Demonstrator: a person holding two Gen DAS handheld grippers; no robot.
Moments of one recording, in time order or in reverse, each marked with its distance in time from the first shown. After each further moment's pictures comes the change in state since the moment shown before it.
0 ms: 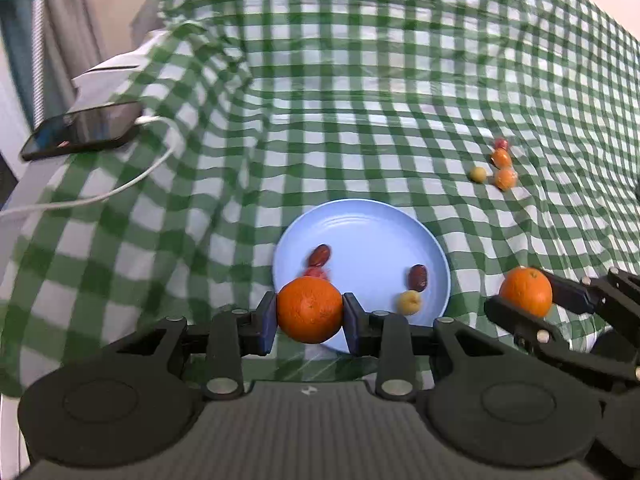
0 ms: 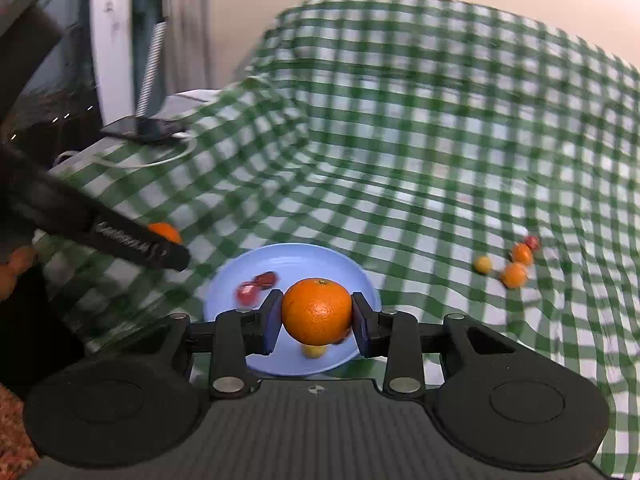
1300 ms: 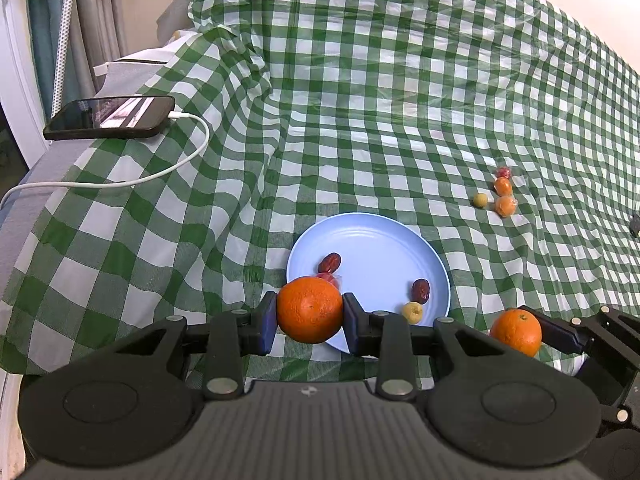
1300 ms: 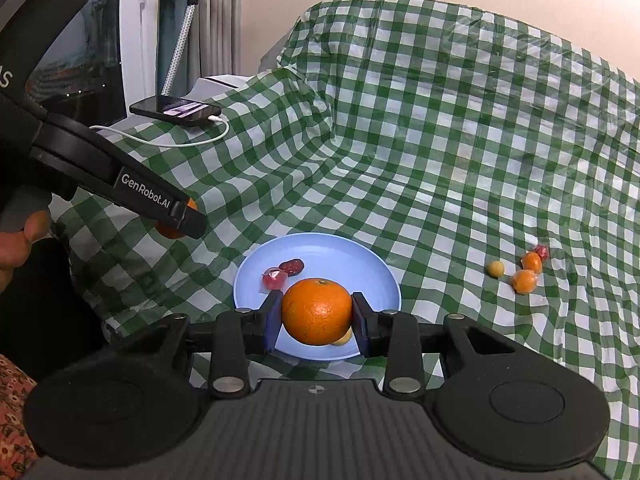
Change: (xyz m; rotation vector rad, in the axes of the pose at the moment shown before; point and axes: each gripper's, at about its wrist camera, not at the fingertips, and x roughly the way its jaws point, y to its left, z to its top) left arm -0.016 0.013 -0.009 -0.075 -0.048 -0.019; right arm -0.014 0.020 -0.008 -0.059 0.028 0.007
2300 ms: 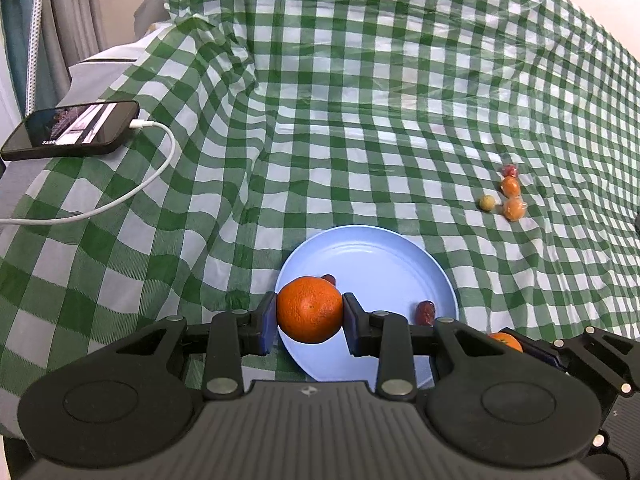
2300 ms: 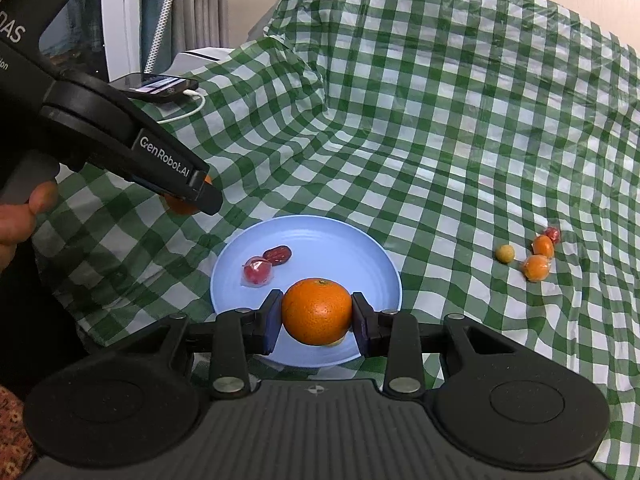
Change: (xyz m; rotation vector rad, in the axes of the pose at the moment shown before) left arm 0.057 -0.007 0.035 0.014 0.040 -0.015; right arm 0.050 -0.010 0.008 0.020 0.080 -0.007
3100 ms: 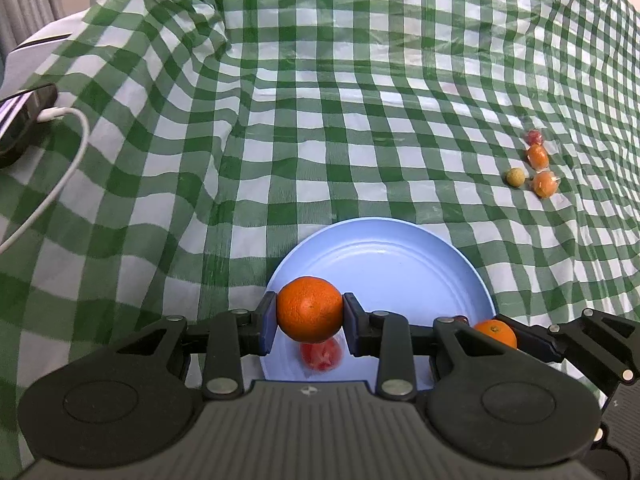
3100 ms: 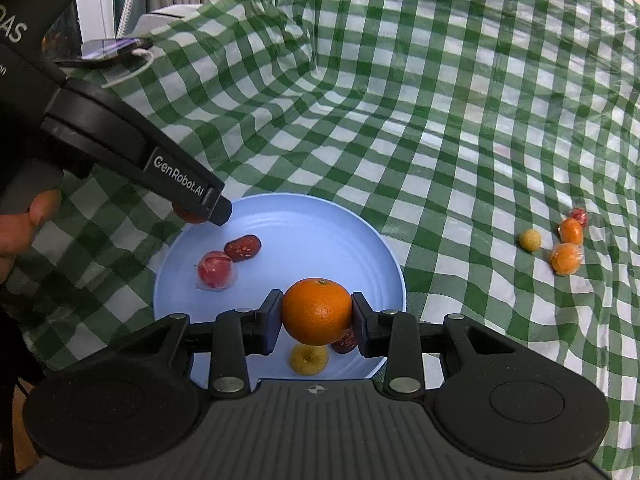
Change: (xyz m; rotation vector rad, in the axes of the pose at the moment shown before) left arm 0.093 -0.004 0.027 0.070 0.107 -0.013; right arm 0.087 -0.020 0.011 0.015 0.103 -0.001
